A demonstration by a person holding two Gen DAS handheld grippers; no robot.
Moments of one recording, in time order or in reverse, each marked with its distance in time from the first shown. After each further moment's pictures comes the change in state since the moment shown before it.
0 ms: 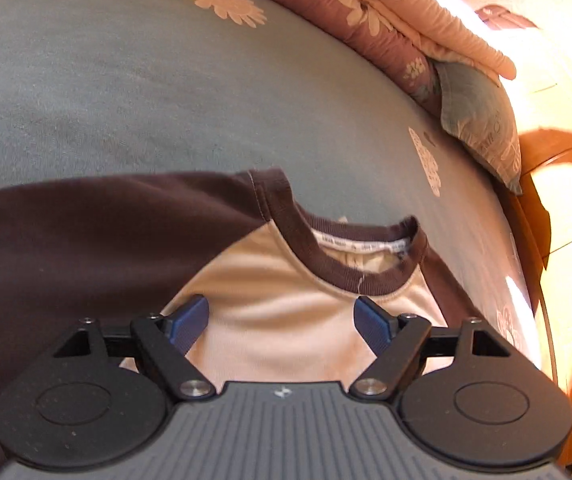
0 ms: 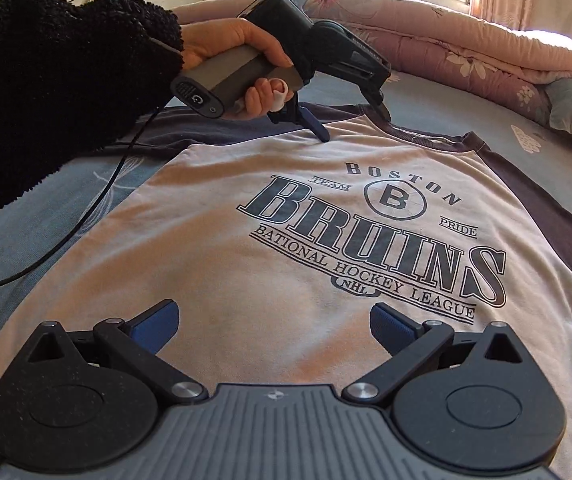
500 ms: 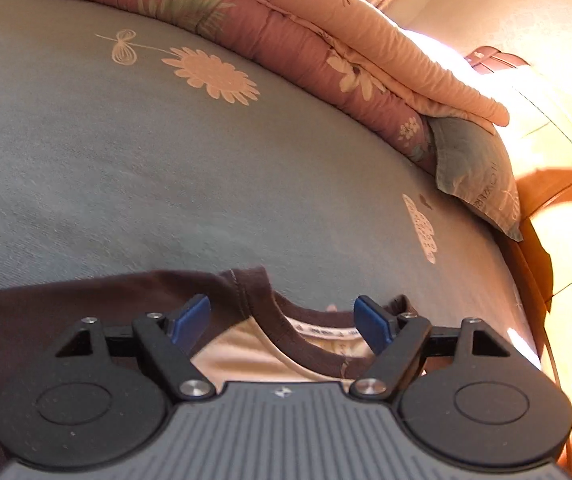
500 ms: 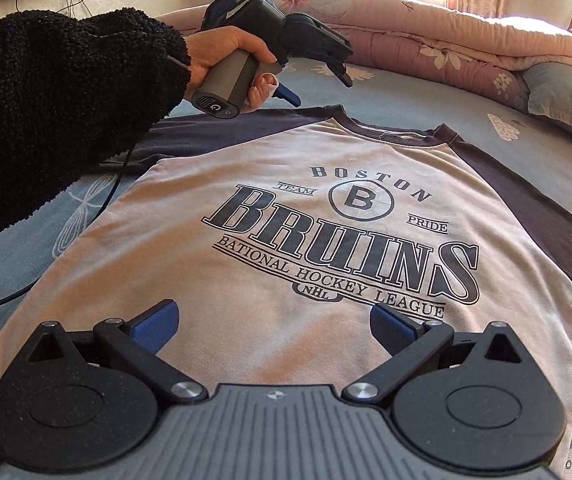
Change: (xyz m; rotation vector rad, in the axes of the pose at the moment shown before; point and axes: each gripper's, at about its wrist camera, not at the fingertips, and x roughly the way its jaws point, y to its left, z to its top) left arm -0.006 -0.022 0.015 0.047 -0.068 0.022; right arm -0.003 -0.017 0.001 0.051 -0.010 -0.022
